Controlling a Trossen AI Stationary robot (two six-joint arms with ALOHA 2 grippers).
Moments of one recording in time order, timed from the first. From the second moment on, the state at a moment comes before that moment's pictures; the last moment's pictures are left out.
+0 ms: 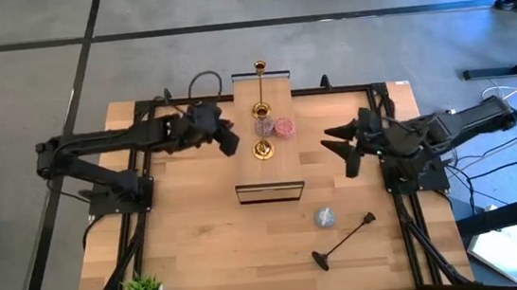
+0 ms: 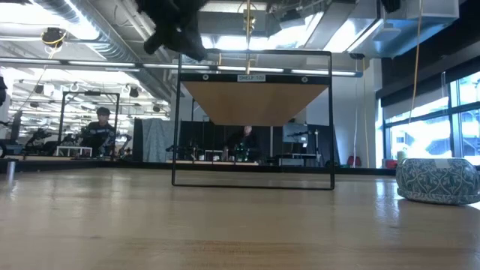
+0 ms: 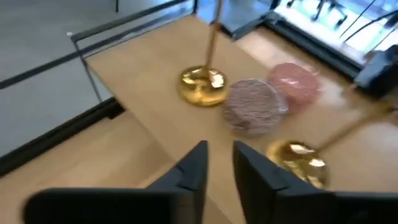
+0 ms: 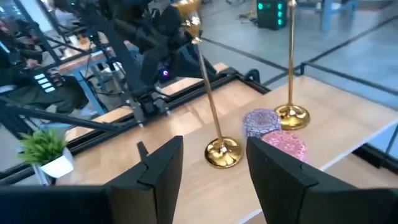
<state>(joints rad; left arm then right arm) 0.18 1.25 1.10 -0.50 -0.44 -0.50 0.34 0.89 0.97 -0.43 0.65 0.50</state>
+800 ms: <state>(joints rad) 0.73 1.28 0.89 0.01 0.51 -0.28 -0.02 1.03 0.97 -0.25 0.49 0.57</state>
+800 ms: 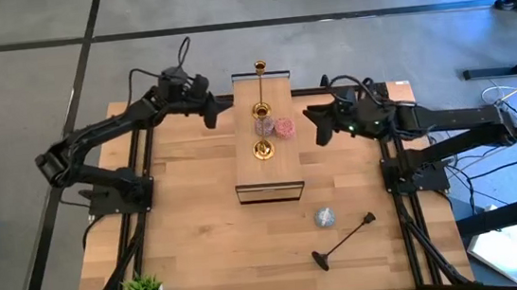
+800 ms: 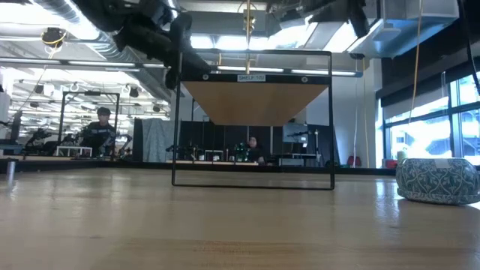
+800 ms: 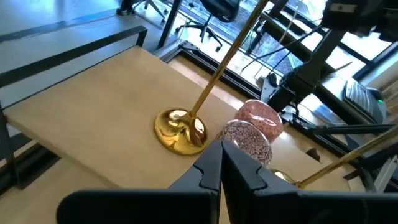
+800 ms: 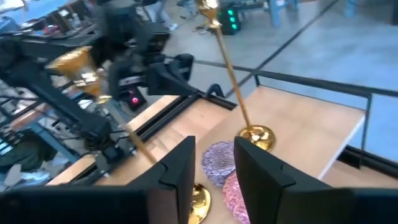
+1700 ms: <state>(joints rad) 0.58 1.55 0.89 0.36 0.45 -0.28 -0.07 1.08 0.97 -0.22 0.41 0.61</state>
